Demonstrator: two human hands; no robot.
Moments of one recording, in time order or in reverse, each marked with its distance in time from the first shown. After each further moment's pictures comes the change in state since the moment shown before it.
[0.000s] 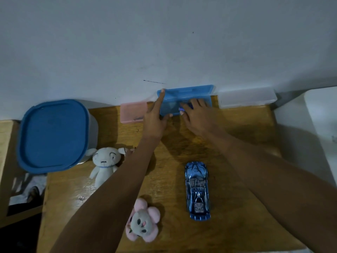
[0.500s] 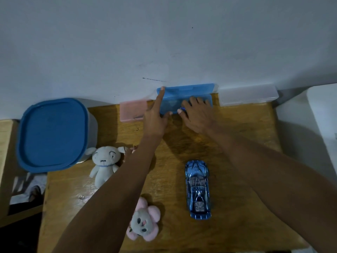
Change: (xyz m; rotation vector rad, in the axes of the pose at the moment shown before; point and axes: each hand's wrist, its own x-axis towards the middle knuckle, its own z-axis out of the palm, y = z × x) left_hand -0.003 0.003 0.002 0.063 0.070 0.021; right_hand 0.009 -0.002 0.007 0.004 -0.099 -0.002
